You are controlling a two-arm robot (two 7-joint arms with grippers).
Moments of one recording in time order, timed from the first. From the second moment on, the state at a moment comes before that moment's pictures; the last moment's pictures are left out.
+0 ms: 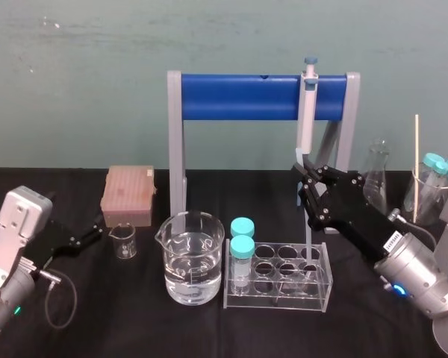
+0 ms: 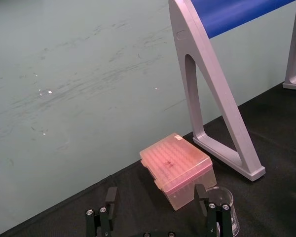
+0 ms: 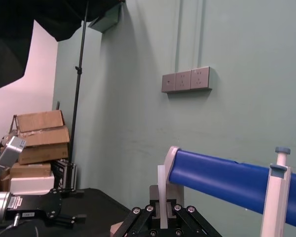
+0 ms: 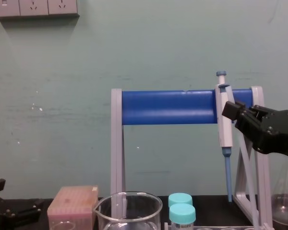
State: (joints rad) left arm -0.20 0.60 0.45 -1.41 -0.25 -0.12 0.03; right arm 0.20 0.37 -0.28 -1.44 0.50 -0.42 0.63
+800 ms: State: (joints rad) left arm -0.20 0.60 0.45 -1.41 -0.25 -0.12 0.03; right arm 0.20 0.39 -0.29 -1.41 0.49 -0.39 0.64
